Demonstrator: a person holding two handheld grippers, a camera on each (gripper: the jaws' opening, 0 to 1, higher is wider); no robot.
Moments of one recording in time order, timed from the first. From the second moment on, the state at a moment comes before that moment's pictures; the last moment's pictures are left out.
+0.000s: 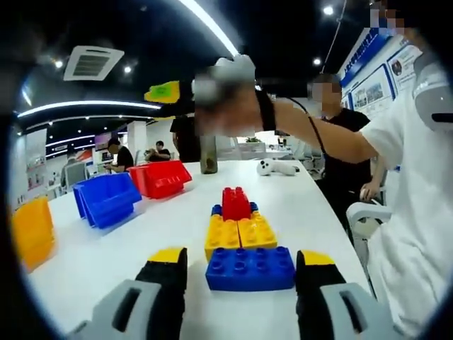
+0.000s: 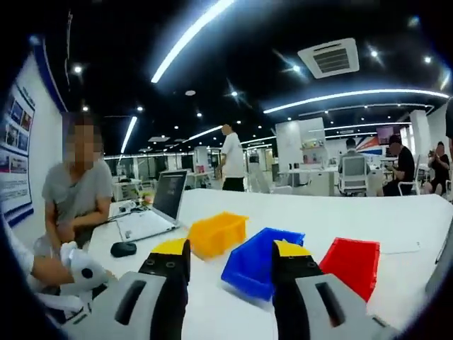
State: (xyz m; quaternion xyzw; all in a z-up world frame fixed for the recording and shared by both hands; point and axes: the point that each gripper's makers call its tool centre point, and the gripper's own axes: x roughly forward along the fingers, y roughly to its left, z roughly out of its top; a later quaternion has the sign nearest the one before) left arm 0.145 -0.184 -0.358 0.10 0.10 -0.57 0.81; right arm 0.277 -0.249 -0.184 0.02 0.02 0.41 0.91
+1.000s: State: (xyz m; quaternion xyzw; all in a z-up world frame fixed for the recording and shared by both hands) left arm 0.130 -0.192 -0.352 0.07 0.12 -0.57 0.81; right arm 0.169 -0.300 -0.261 0.01 0.02 0.40 0.92
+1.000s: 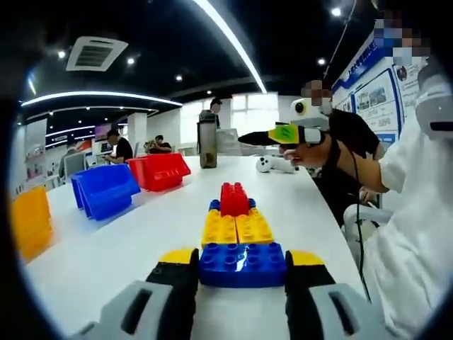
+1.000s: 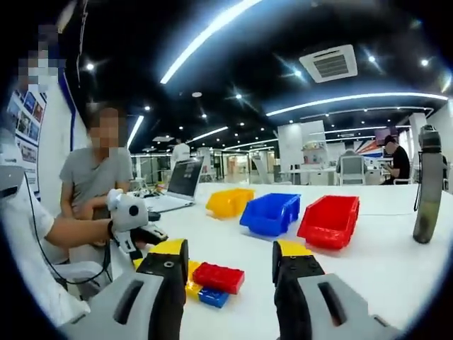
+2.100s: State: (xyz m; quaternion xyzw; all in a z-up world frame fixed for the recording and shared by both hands) left arm 0.334 -0.171 -0.233 0.05 0.04 -0.39 0.92; right arm 0.169 -0.311 -0.278 0.01 0.04 0.39 0.92
